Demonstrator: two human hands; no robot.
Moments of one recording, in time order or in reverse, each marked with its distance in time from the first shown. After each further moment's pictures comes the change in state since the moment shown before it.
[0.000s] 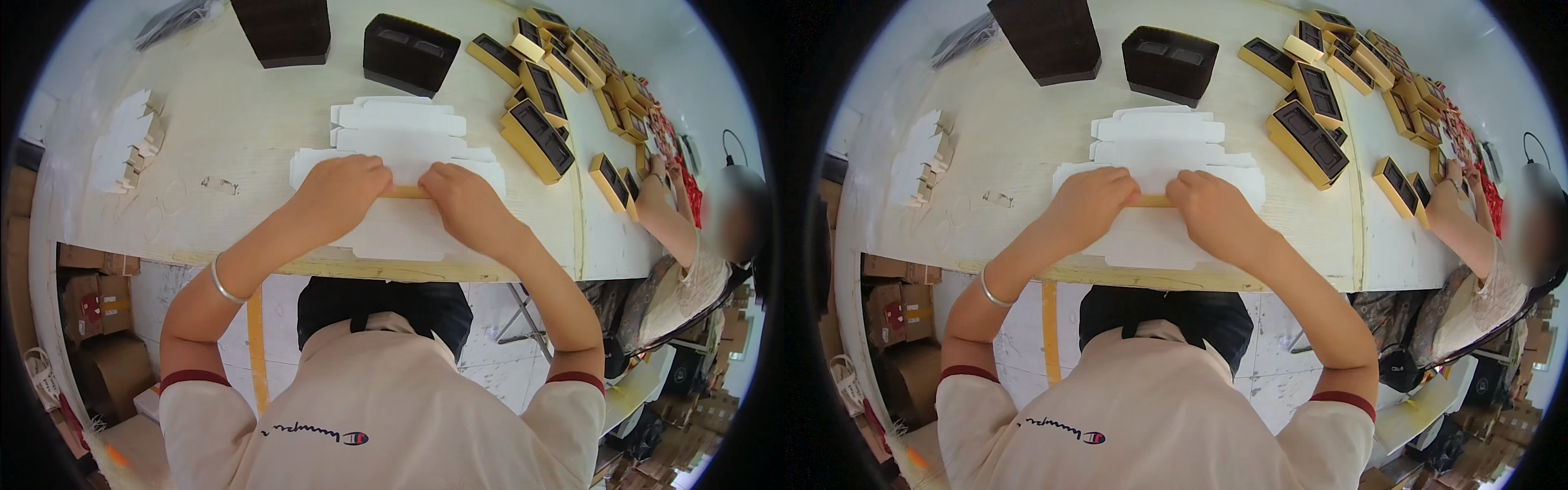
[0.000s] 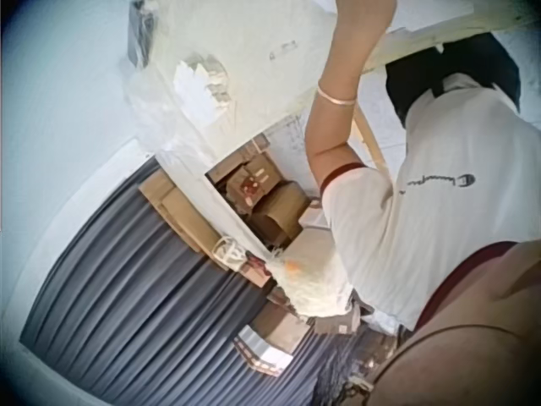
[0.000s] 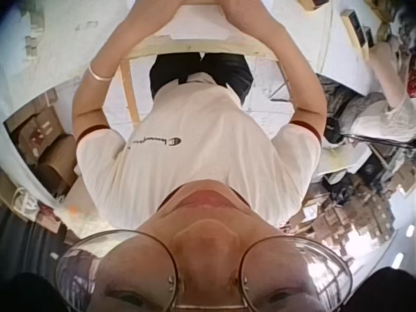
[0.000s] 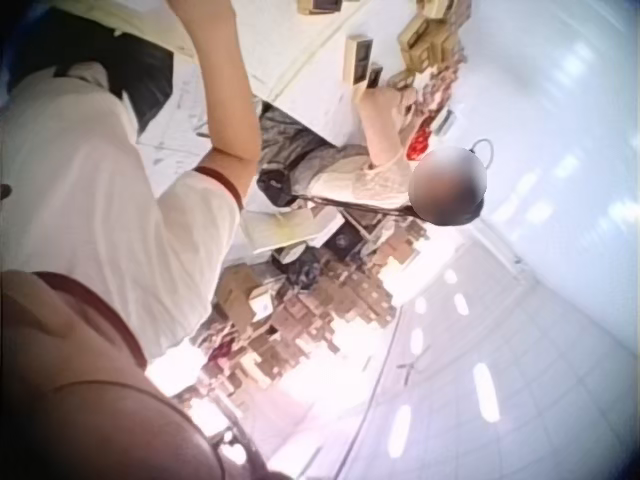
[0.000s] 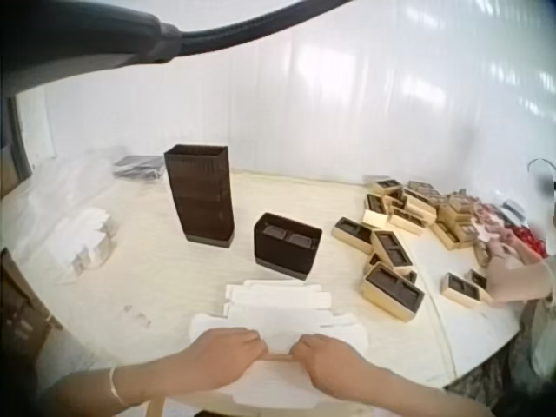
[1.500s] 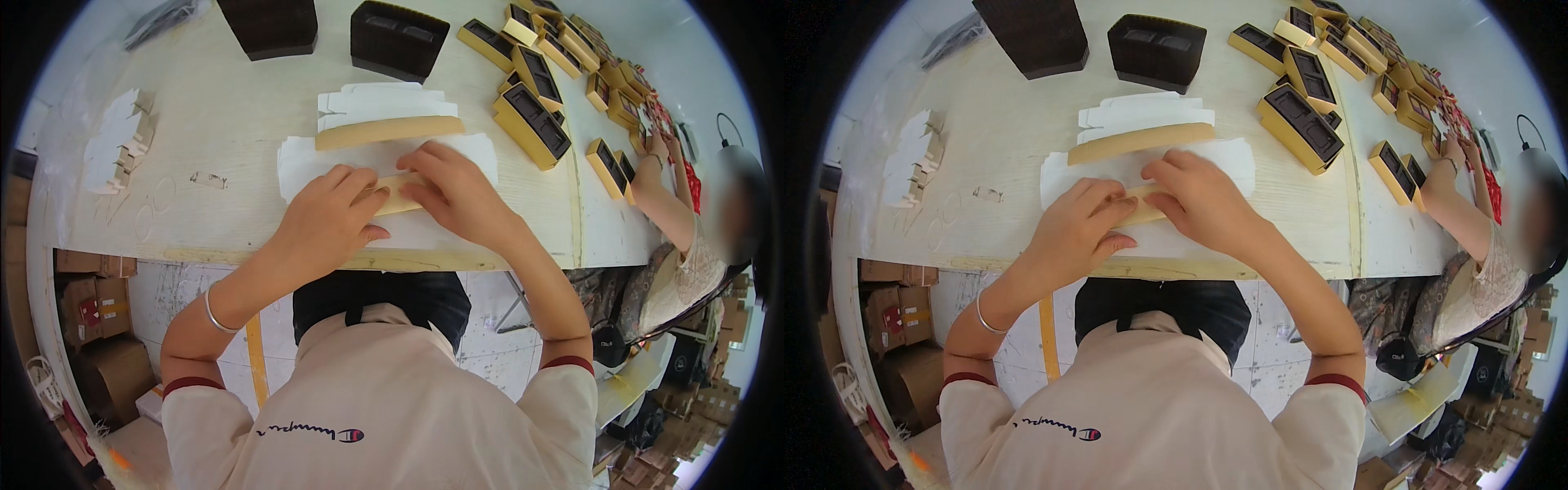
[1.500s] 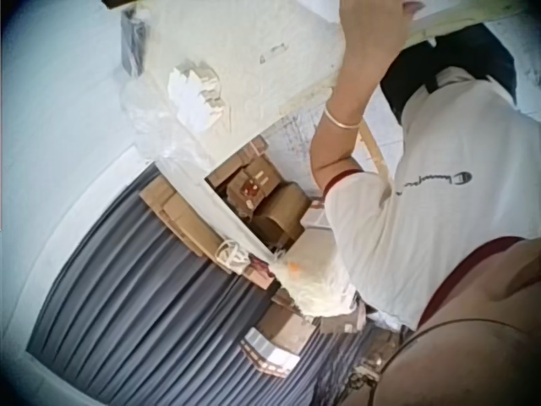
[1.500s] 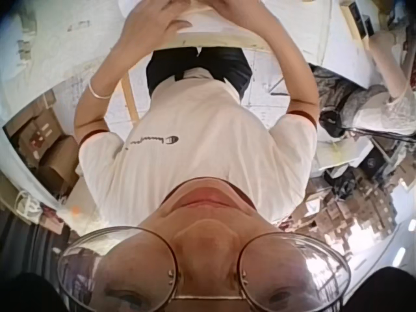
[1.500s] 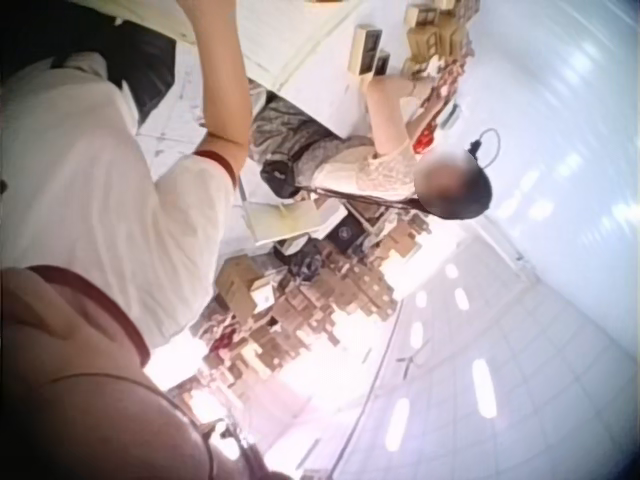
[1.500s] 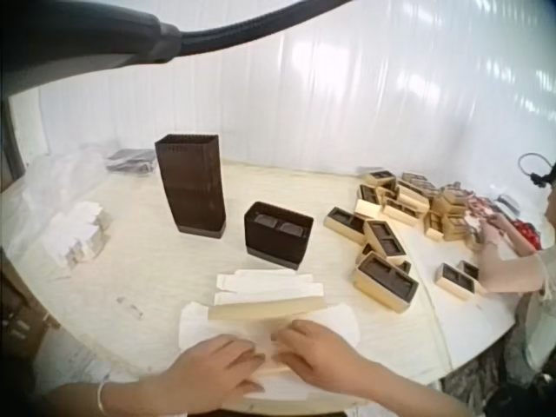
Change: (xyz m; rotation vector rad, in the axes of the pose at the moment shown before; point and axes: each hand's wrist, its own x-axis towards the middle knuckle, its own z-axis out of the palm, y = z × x) left_hand -0.028 0.038 -0.002 -0.040 0.174 0.041; right_hand -0.003 -0.009 -0.004 0.261 0.092 0.085
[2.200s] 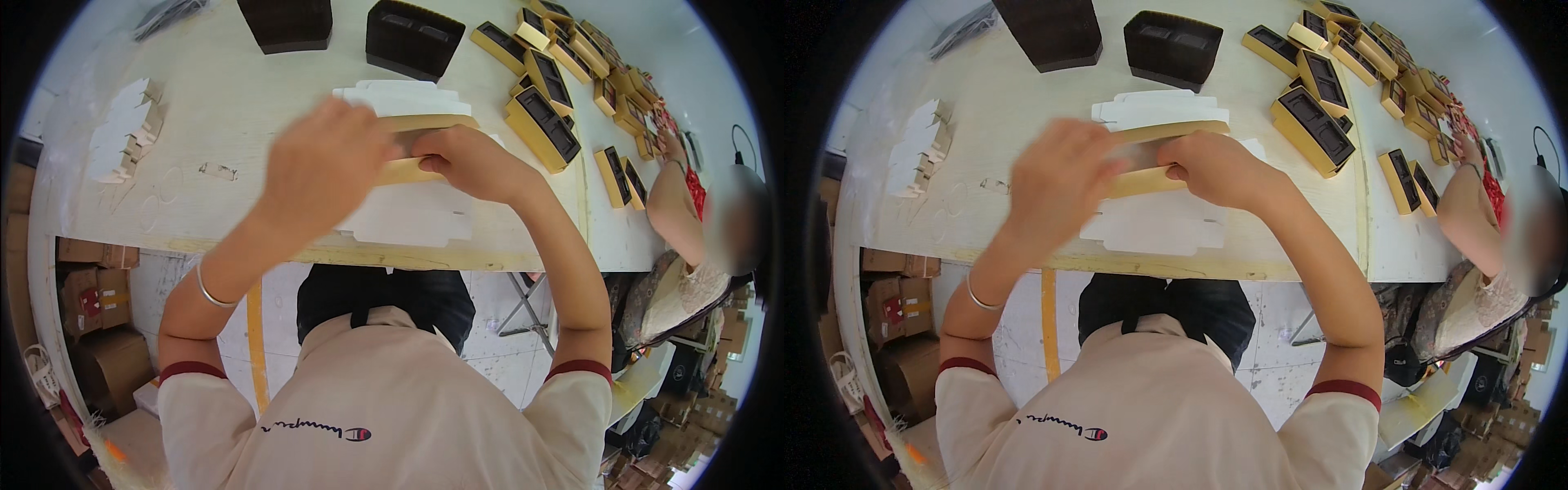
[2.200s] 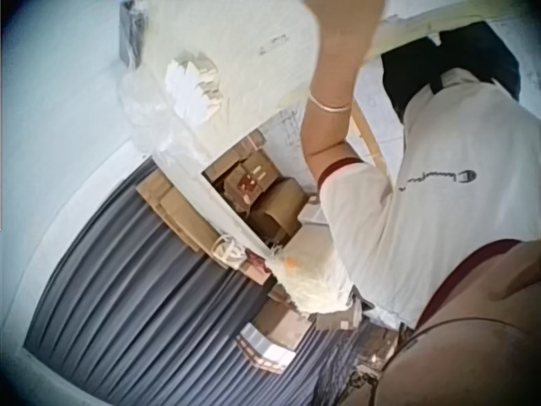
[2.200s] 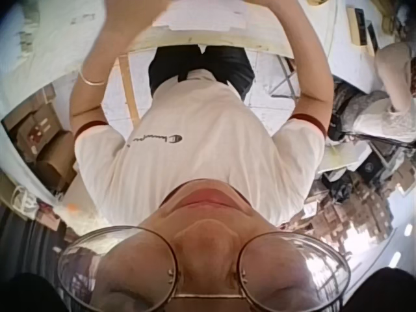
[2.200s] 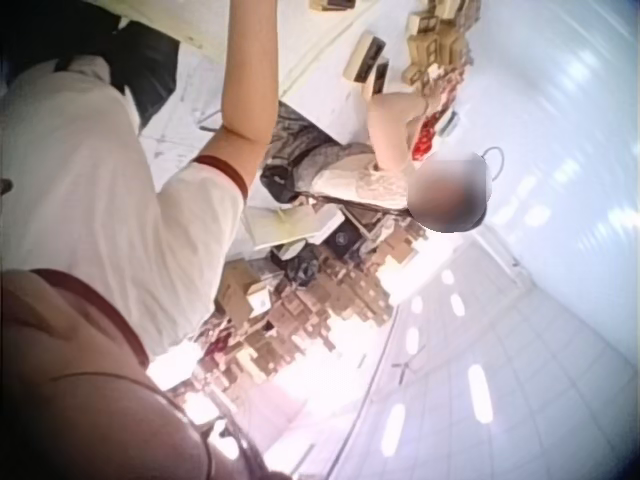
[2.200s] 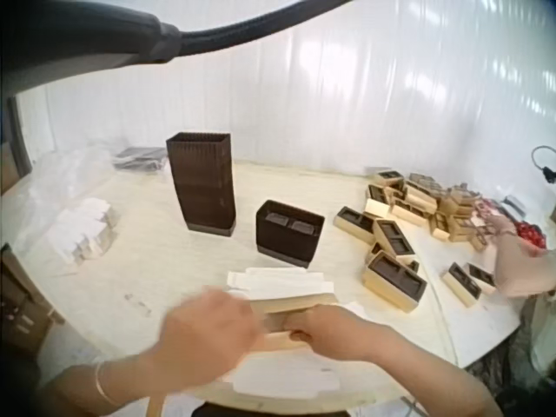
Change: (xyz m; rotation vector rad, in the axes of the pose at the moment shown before) left_hand 0.030 -0.010 -0.028 0.306 0.239 0.009; right_hand 0.040 0.008 -0.020 -0.159 -0.347 0.102
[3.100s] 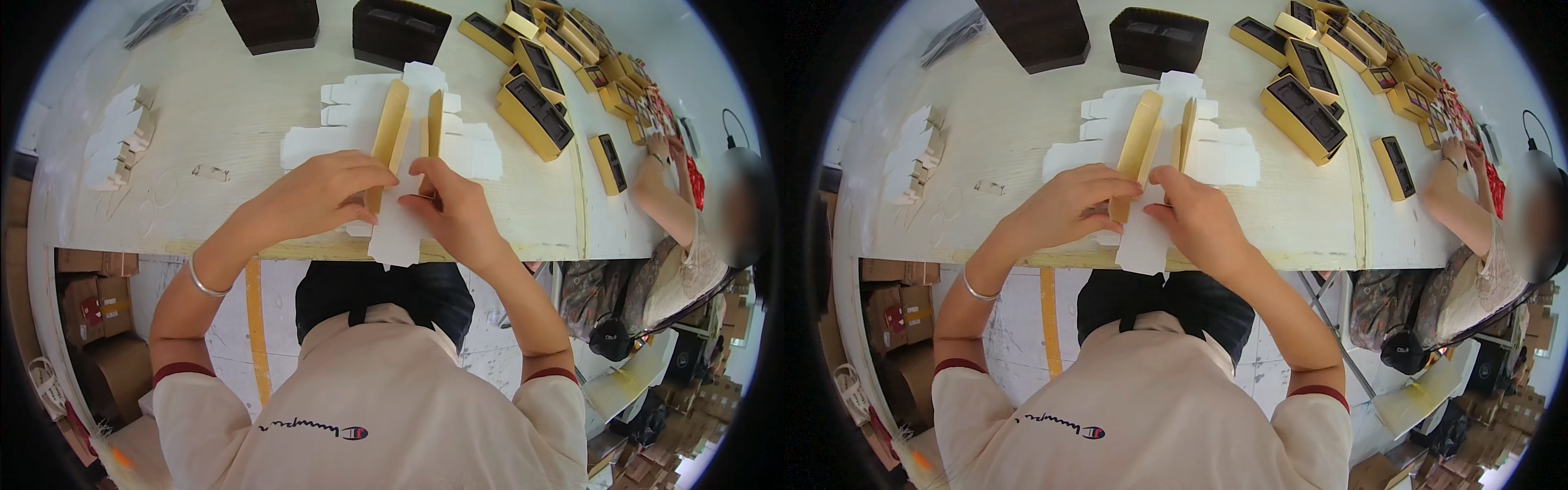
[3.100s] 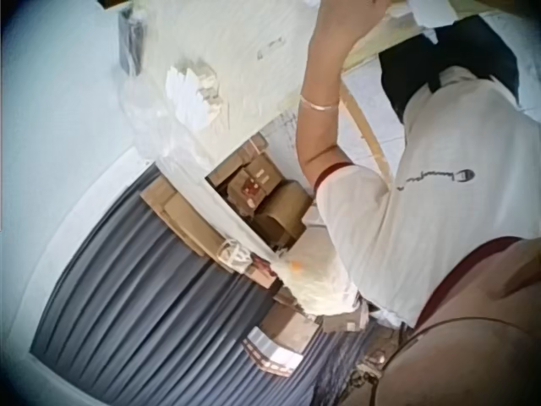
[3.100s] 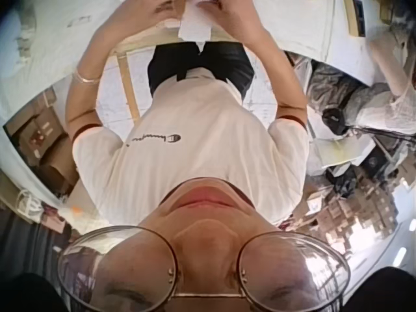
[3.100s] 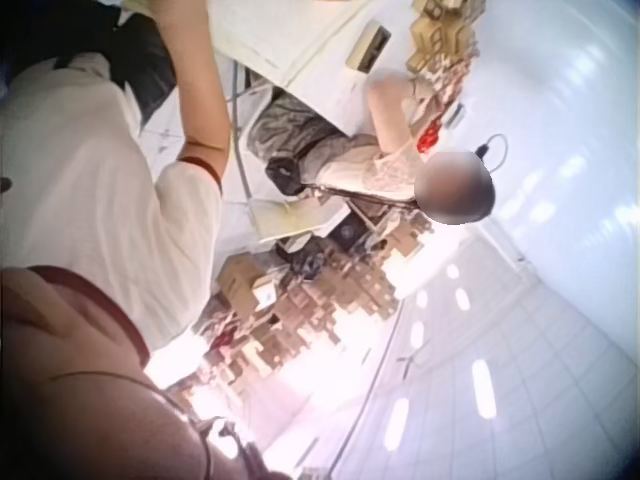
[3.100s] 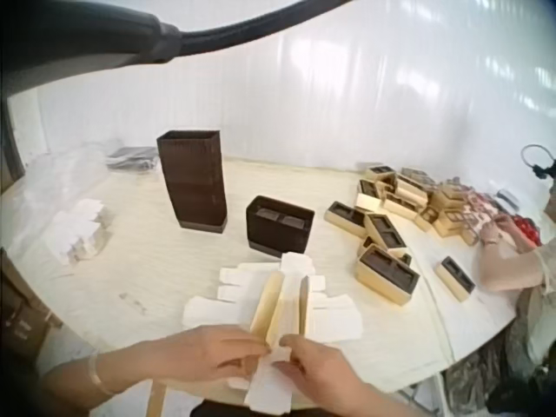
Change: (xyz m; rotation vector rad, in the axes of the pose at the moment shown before) left_hand -0.026 -0.023 0.024 -0.615 -0.430 0.101; right_hand -0.049 -0.035 0.061 0.369 0.471 0.071
